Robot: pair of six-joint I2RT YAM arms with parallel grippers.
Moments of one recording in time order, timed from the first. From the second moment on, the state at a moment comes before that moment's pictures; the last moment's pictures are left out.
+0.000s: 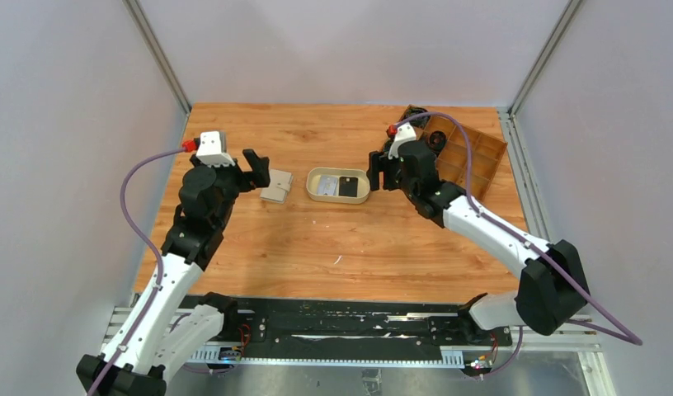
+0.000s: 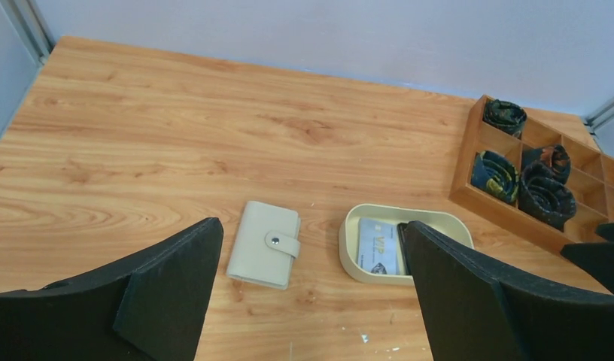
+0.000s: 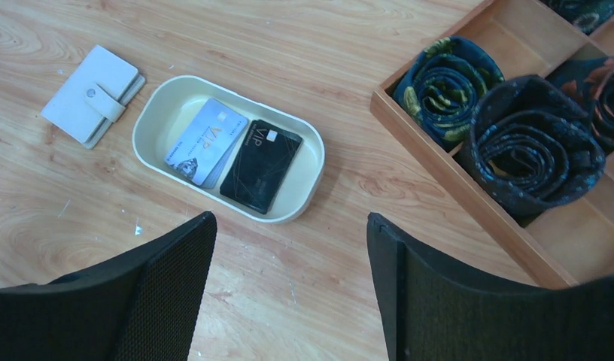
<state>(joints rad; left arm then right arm) -0.30 0.81 0.81 -0.11 -0.20 -0.26 0.59 1.37 1.01 -0.07 0.14 0.17</state>
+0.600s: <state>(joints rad) -0.30 0.76 0.70 -0.03 -0.17 -0.19 0.59 1.41 0.95 -0.06 0.19 0.18</state>
